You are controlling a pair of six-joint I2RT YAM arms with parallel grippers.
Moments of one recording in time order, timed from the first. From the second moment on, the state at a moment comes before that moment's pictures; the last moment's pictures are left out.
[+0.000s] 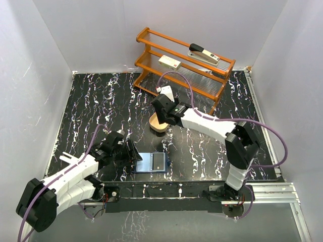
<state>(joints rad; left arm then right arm) -0.57 0.94 0.39 -0.42 0.20 -0.90 0.84 1.74 1.39 -0.56 0.50 0.40</state>
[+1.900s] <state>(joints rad) -0.57 0.92 0.39 -0.46 0.20 -0.89 0.73 2.19 1.76 -0.56 0.68 0.08</state>
